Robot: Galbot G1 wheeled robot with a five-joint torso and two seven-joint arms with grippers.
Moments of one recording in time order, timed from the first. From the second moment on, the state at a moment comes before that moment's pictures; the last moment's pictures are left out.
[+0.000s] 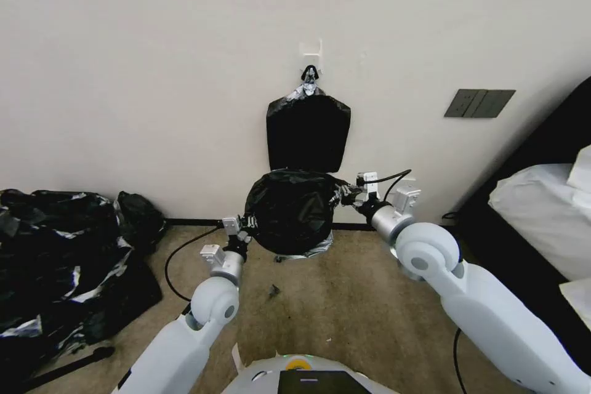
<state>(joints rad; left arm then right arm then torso) 1.25 -1.09 -0.16 -2.11 -0.67 0.02 -0.40 -0.89 0.79 0.17 2.22 1.10 -0.46 0.40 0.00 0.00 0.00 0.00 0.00</state>
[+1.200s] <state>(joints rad) 1.22 -1.09 -0.18 -2.16 -0.97 0.13 -0.54 -1.00 0.82 0.19 2.08 0.98 -0.31 0.20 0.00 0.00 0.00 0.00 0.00</state>
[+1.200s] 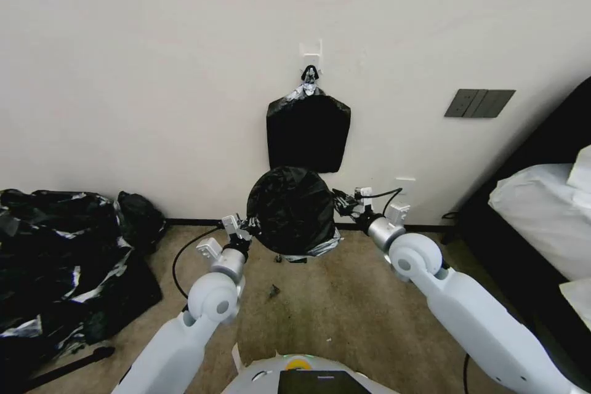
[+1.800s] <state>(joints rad) 1.21 -1.11 -0.12 -2.13 -1.00 0.20 -0.67 -1.00 0.81 0.31 2.36 1.08 -0.41 0.44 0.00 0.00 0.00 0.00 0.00</state>
